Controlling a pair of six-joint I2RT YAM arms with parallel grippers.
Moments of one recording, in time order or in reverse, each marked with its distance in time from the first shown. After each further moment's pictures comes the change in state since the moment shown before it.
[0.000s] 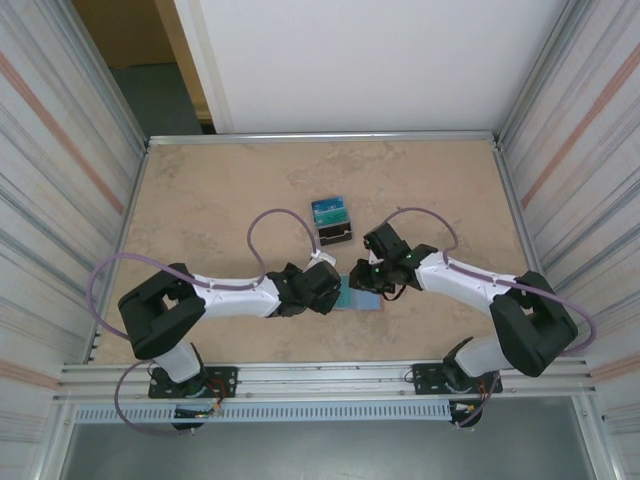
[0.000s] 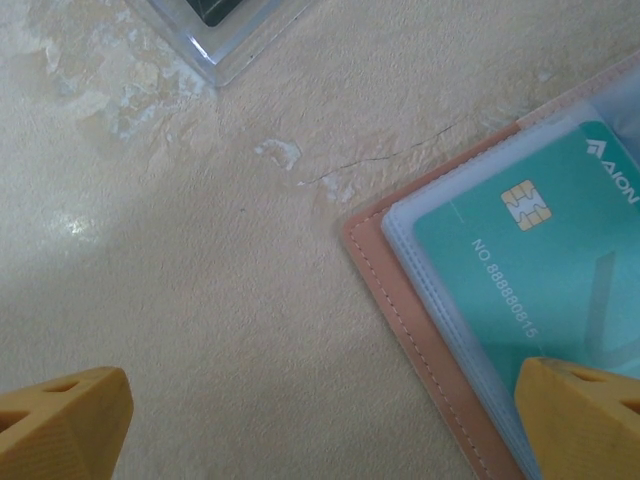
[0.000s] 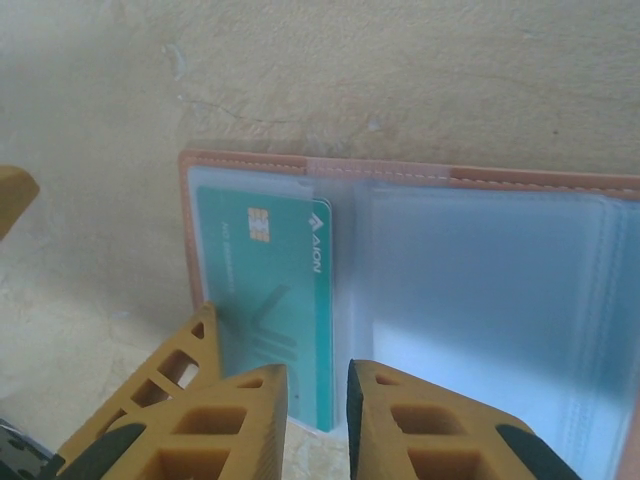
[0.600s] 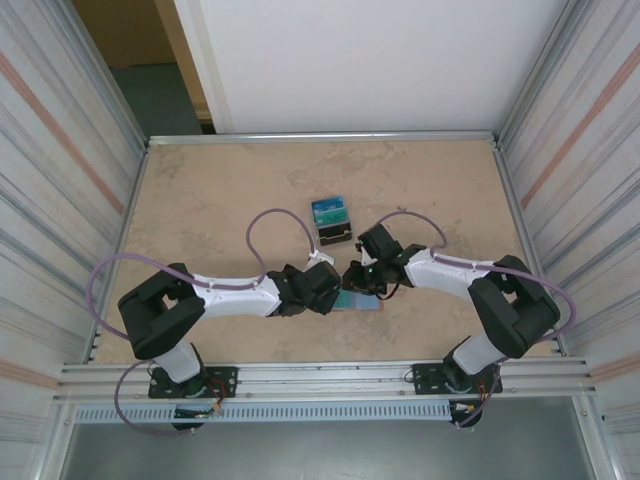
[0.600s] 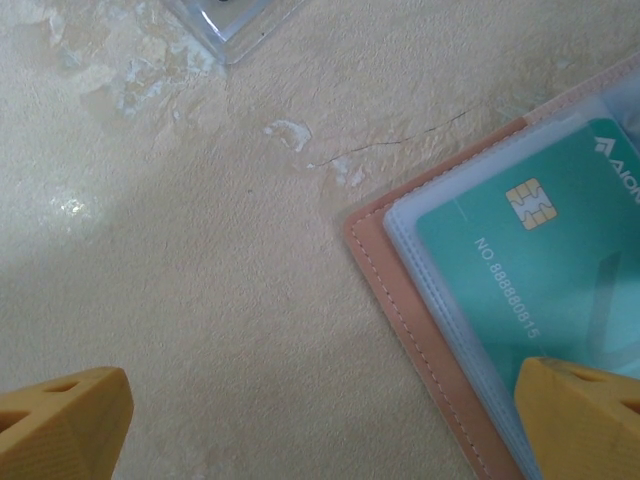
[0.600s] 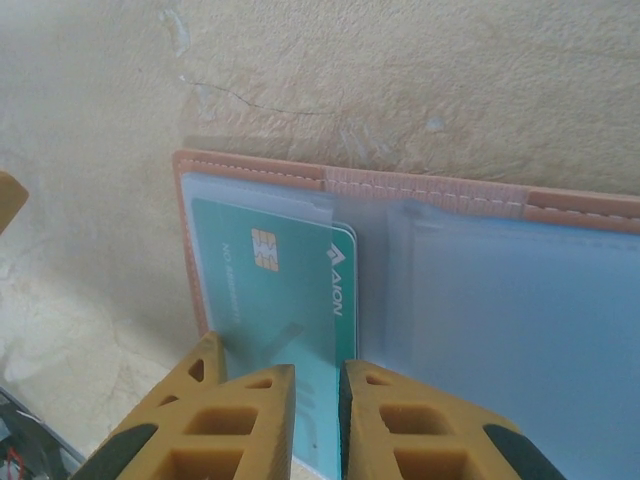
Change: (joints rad) left arm -0.001 0.000 0.010 -0.036 0.004 -0.044; right arm -0.002 0.118 0.000 0.107 -0.091 -0.001
